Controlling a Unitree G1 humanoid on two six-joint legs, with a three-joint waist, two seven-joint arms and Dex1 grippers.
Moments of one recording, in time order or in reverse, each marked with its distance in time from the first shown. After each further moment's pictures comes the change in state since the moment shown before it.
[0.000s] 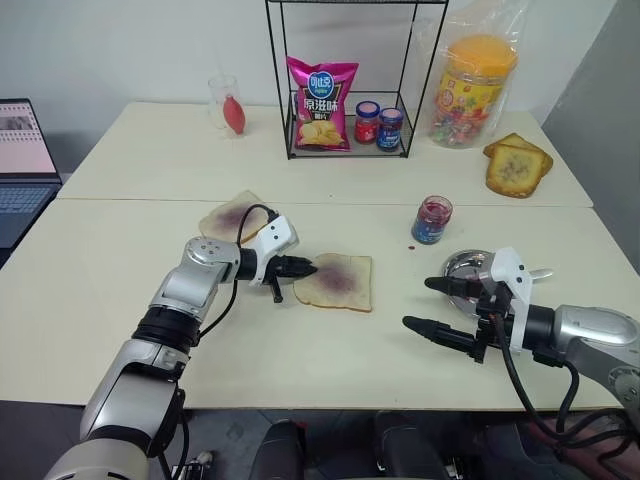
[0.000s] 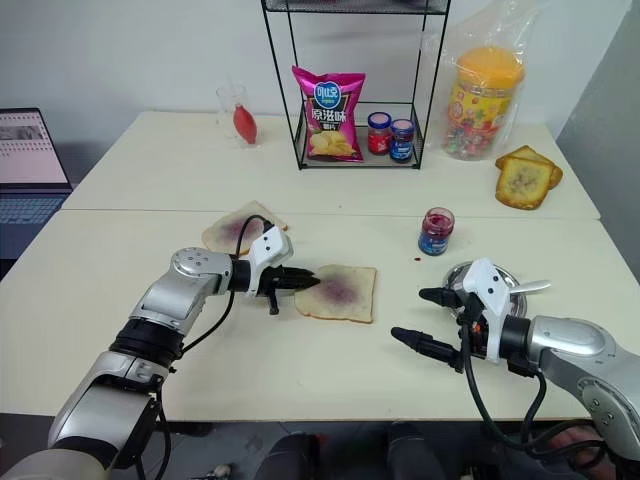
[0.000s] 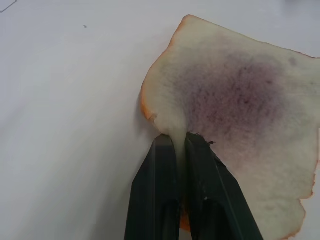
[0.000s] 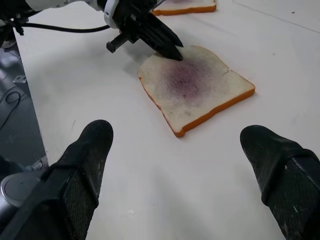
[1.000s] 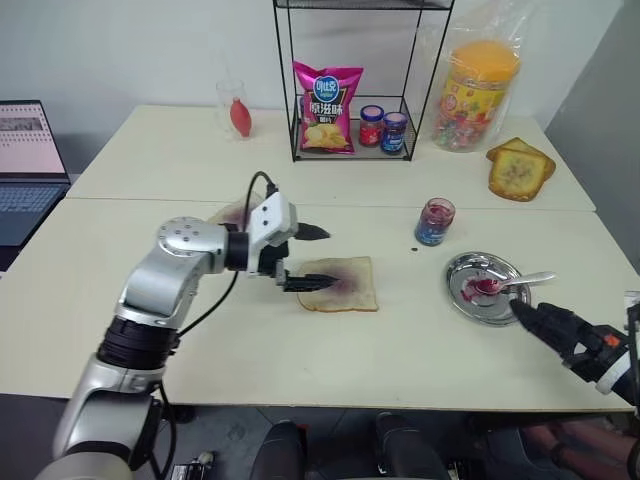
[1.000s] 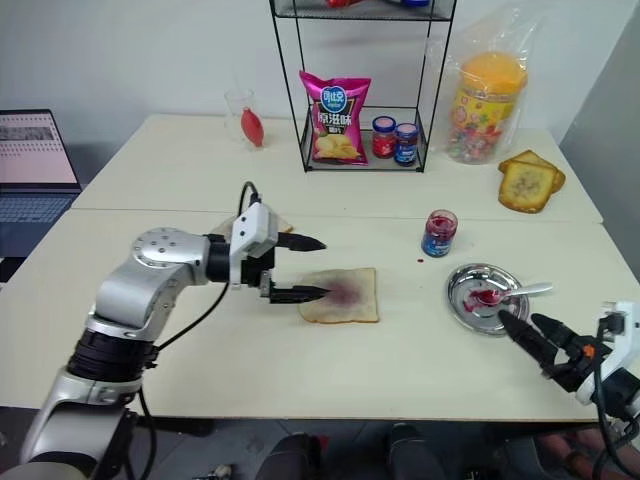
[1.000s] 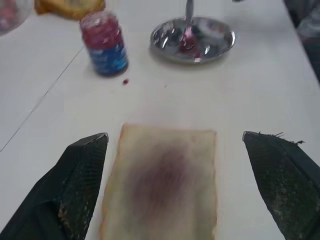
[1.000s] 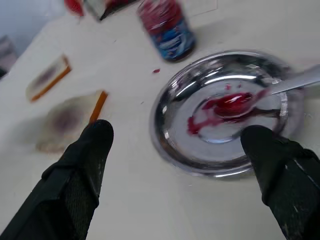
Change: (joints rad) left arm 0.075 0.028 0.094 -0.531 -0.201 0.202 -0.042; right arm 0.360 0.240 -0.596 0.201 0.388 0.093 -0.330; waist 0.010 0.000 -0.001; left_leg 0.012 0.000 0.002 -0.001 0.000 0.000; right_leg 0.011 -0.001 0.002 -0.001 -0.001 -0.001
